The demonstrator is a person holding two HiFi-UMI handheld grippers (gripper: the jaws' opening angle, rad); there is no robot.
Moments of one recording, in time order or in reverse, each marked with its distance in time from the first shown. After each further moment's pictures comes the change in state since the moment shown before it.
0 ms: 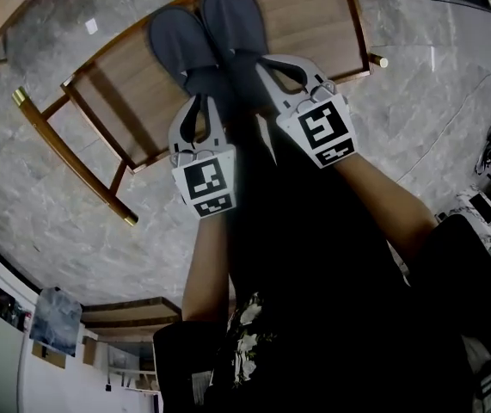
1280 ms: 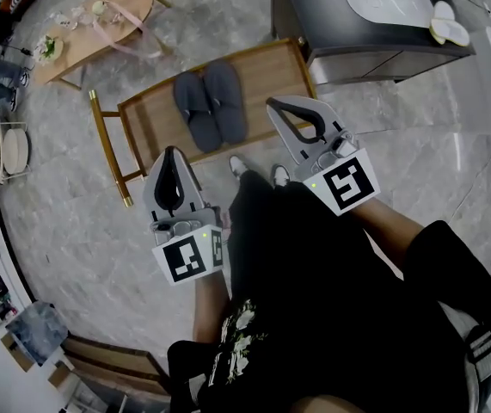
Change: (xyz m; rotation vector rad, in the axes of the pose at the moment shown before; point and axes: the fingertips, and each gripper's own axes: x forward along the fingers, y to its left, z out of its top) left arm -0.235 -0.099 0.177 0.084 -0.630 0.306; right arm -0.252 -0.015 0.143 -0.185 -0.573 0.055
